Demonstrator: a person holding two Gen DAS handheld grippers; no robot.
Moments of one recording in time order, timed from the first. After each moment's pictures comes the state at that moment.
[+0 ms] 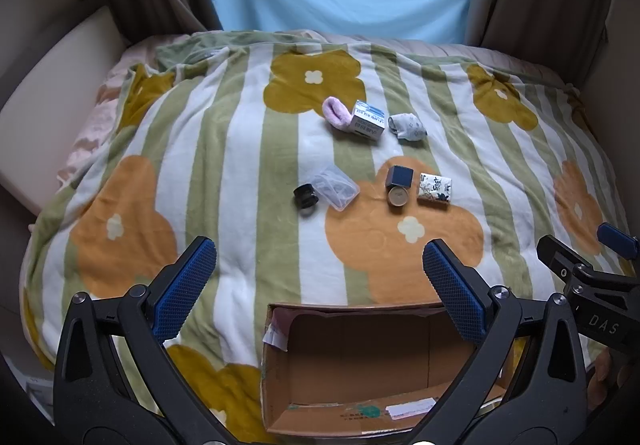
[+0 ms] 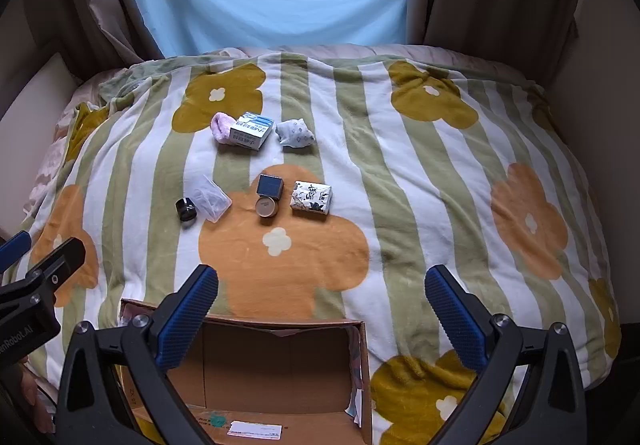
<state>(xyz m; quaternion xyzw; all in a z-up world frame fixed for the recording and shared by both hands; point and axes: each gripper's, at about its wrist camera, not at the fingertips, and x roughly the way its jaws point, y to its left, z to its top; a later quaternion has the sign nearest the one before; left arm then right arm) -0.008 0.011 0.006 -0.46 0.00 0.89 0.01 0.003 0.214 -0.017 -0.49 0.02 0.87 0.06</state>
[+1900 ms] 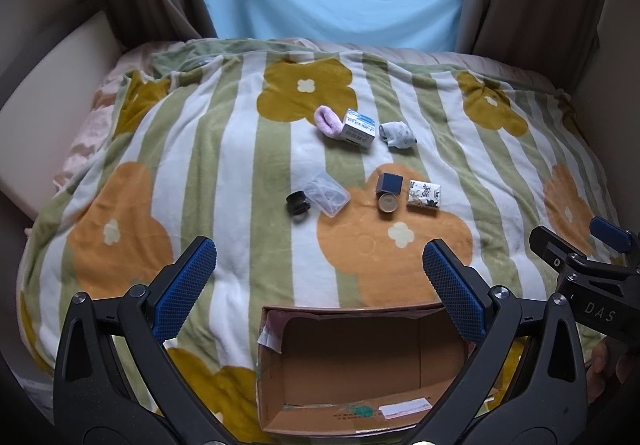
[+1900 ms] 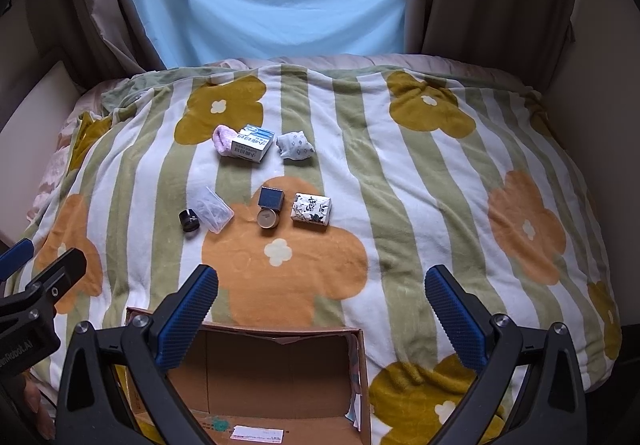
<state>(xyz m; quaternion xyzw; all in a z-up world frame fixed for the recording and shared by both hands) -0.002 0.018 0.017 -0.45 0.00 0.89 0.02 0.006 0.217 -0.007 -0.48 0.02 0.88 0.06</state>
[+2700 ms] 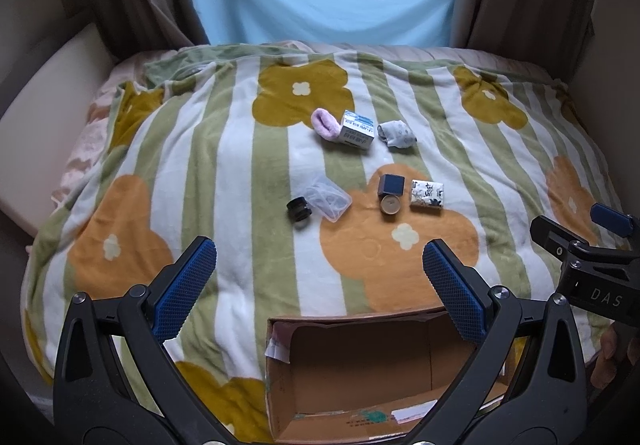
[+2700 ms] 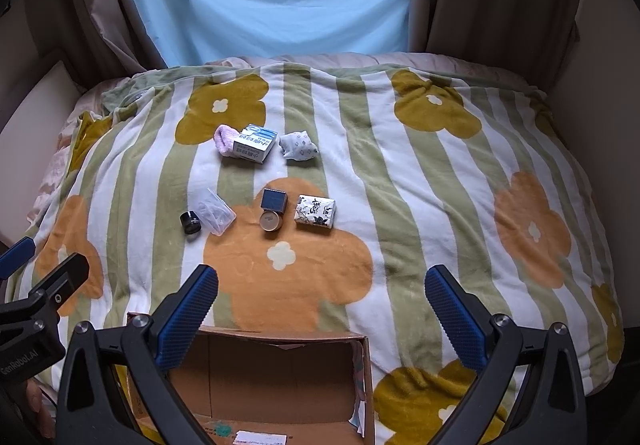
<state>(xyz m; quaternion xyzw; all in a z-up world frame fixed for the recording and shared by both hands) -0.013 0.023 0.012 -0.45 0.03 0.89 0.03 -0.003 0.214 -0.004 -0.48 0.02 0.87 0.06</state>
